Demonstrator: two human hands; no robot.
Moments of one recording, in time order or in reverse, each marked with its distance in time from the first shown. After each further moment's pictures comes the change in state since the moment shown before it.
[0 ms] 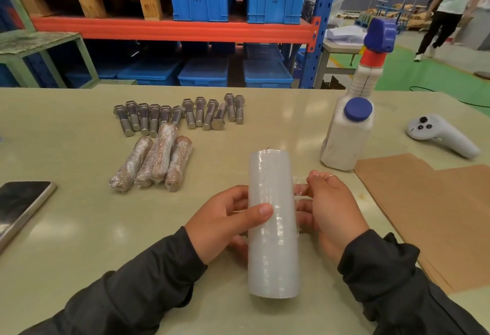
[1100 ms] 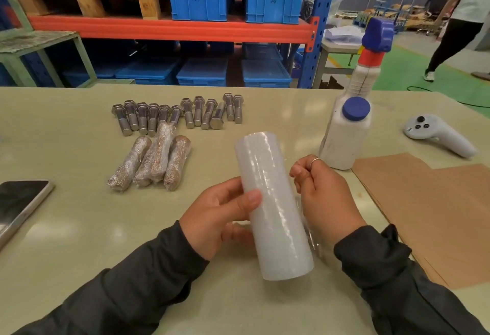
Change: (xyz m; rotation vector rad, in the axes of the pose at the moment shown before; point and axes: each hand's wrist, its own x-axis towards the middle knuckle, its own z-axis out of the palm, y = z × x) left_hand 0.001 0.007 0.000 -0.243 -0.004 0.021; right_hand 0.014 0.001 -0.007 -0.712 0.003 -0.549
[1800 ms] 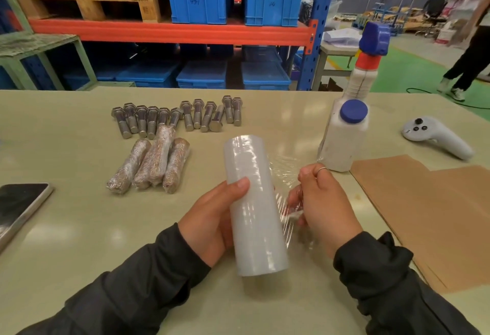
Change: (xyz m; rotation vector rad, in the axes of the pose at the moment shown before) left_hand 0.004 -0.002 0.003 -0.239 0.051 -0.093; right_hand -0.008 -0.011 0.001 0.357 0.007 0.350
